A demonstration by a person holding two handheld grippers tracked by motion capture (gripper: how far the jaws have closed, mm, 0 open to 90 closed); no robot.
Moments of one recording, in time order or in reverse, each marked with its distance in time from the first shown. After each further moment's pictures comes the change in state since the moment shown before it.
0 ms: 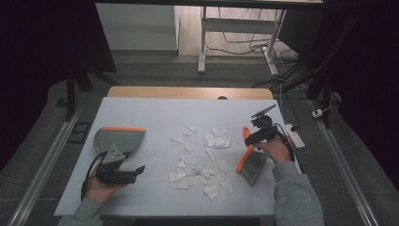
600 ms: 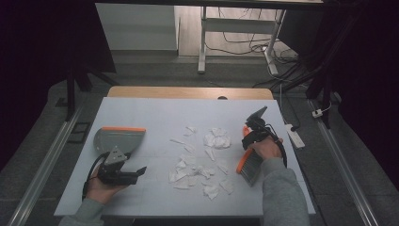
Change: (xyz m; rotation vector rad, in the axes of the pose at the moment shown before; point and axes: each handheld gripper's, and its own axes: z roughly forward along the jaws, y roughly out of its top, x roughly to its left) left arm -0.003 -0.001 0.002 0.007 -0.015 0.005; right arm 0.004 0.009 0.036 0.160 -0.055 0.104
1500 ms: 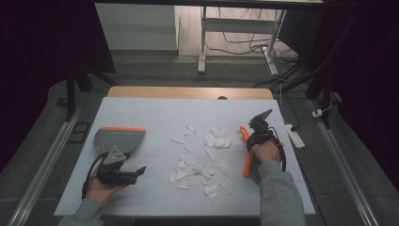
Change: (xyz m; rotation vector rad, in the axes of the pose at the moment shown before) left arm 0.001 0.000 -0.002 -0.003 0.006 0.004; right arm -0.008 -0.010 0.001 -0.023 0.053 0.105
